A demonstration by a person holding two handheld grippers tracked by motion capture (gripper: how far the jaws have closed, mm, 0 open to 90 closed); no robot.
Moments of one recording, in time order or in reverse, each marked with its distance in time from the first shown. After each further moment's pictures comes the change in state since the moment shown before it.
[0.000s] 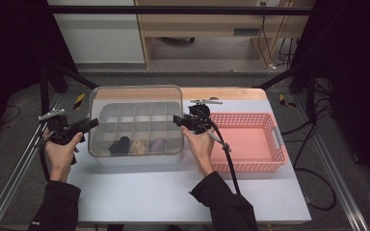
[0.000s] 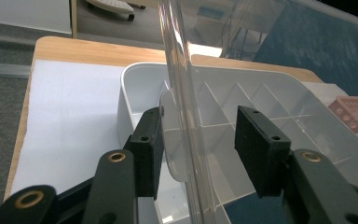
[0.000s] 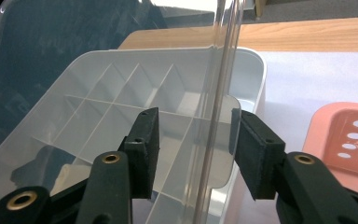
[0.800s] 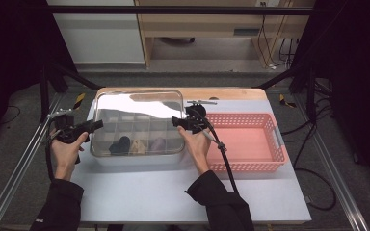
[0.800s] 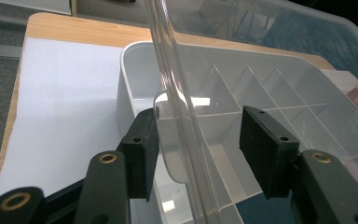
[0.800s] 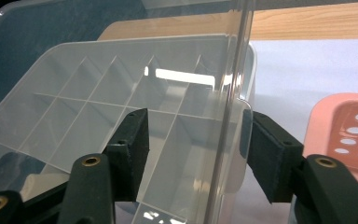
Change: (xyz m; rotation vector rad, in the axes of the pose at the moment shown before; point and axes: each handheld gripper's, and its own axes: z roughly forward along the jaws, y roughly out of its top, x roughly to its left) left arm 0.004 -0.004 0.019 0.065 0.012 -0.019; right arm -0.002 -0.004 0.021 0.028 -0.073 0.007
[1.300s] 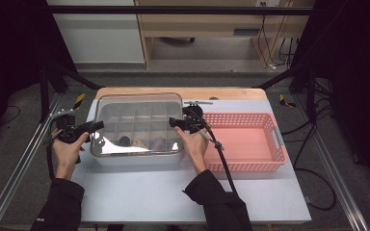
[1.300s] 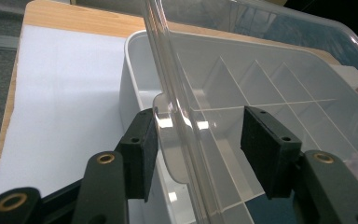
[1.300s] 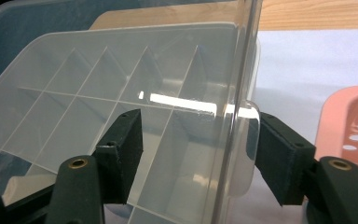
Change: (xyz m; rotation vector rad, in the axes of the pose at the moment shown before) left arm 0.006 -0.002 0.006 0.027 0.001 -0.012; right arm 0.003 -0.002 0.011 0.035 -0.027 0.004
